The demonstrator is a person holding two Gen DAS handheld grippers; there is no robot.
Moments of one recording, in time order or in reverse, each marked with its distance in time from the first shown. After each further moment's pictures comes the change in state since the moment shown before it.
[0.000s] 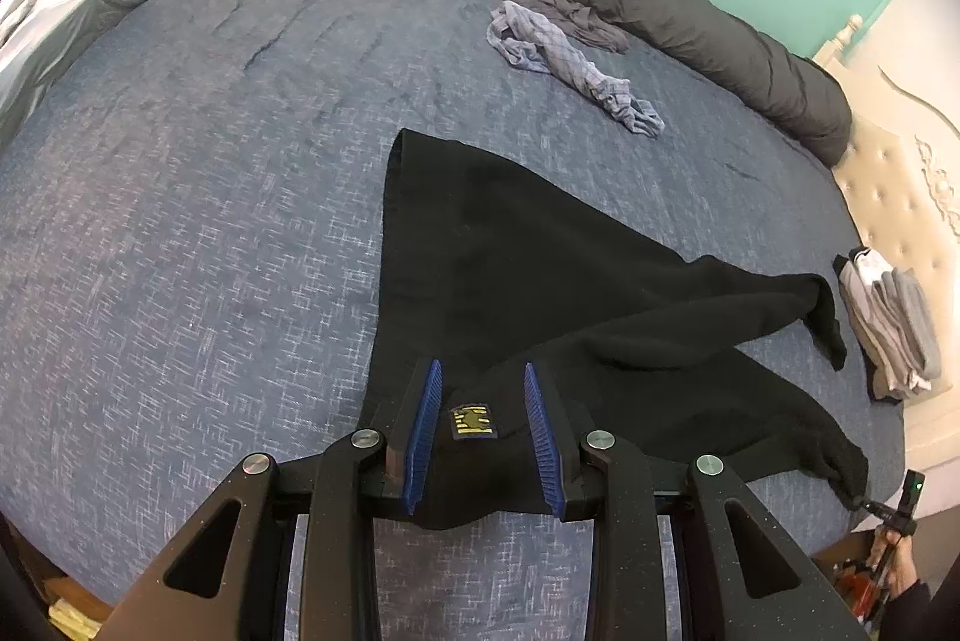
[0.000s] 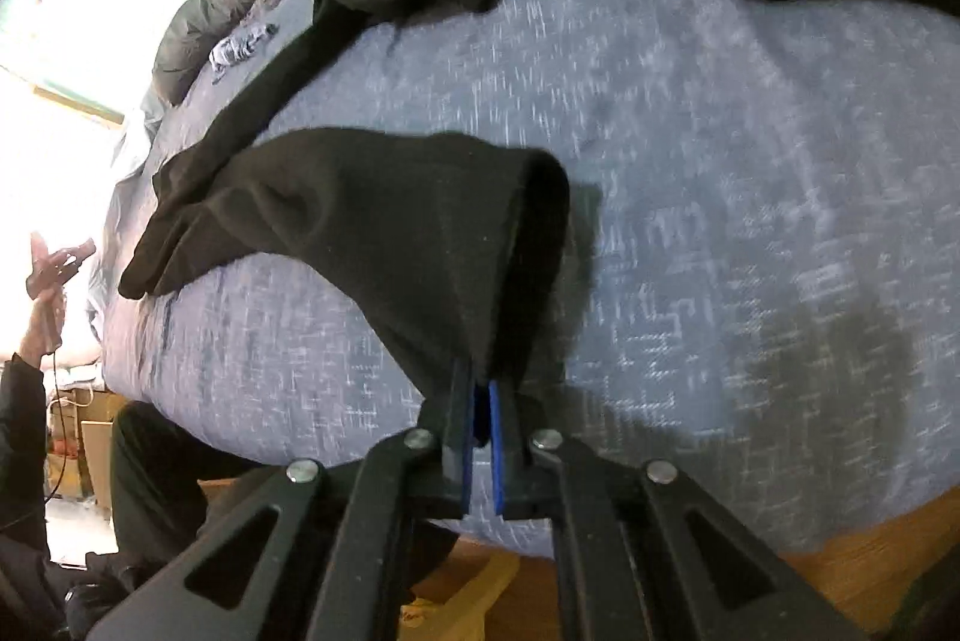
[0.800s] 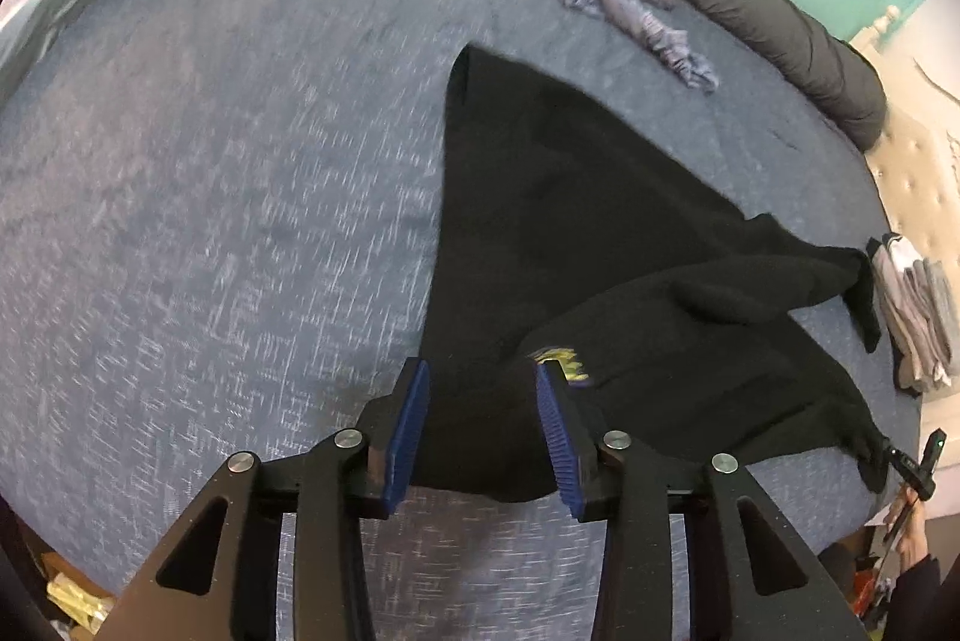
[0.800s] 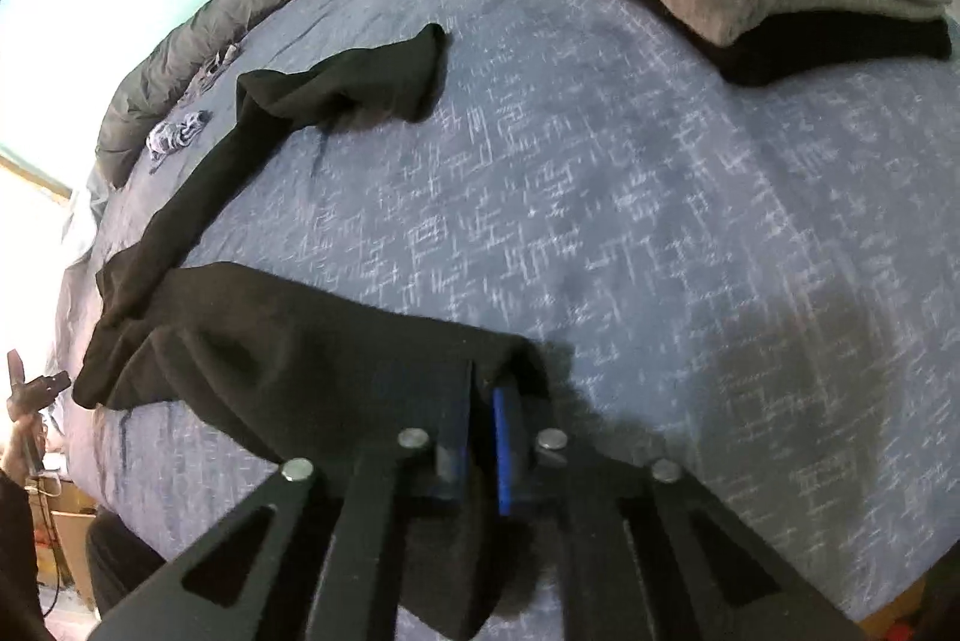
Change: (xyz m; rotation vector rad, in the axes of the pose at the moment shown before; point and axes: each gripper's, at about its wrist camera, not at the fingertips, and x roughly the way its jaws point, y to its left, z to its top) left arm 0.049 0.049 -0.032 -0.050 0.112 0.045; right arm 0.032 -0.007 0.064 0.079 -0.153 -0.148
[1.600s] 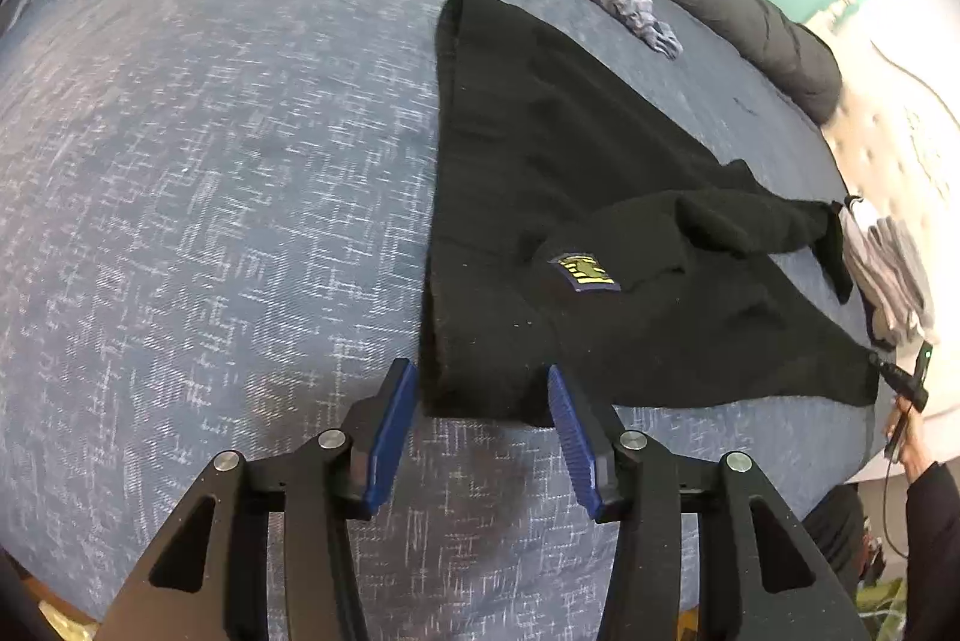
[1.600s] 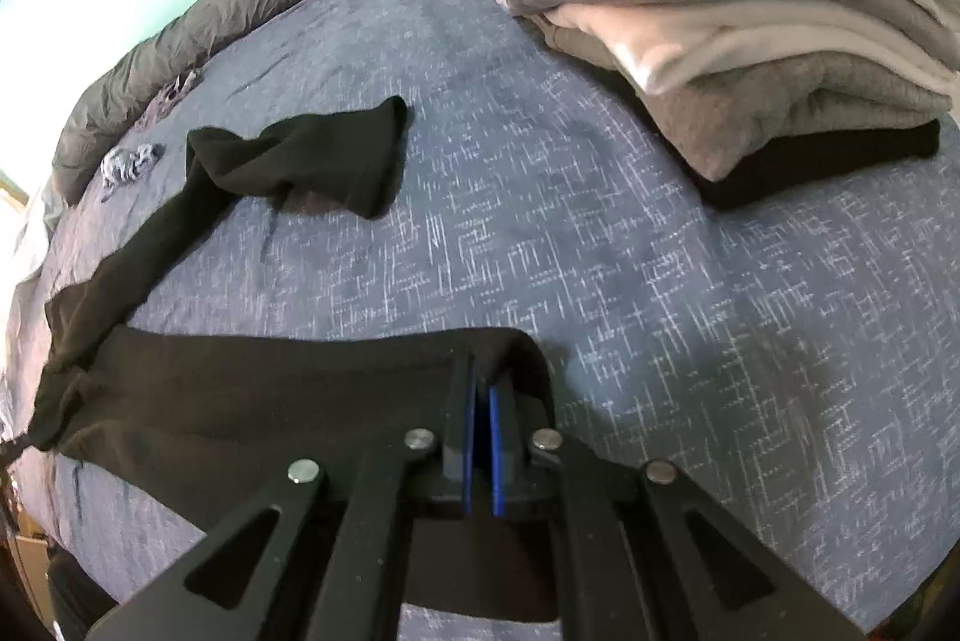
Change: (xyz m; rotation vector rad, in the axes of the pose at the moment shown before) left arm 0.015 0.029 -0.052 0.057 -0.008 -0.141; right arm 0.009 0.009 0.039 -0.021 -0.083 -0.130
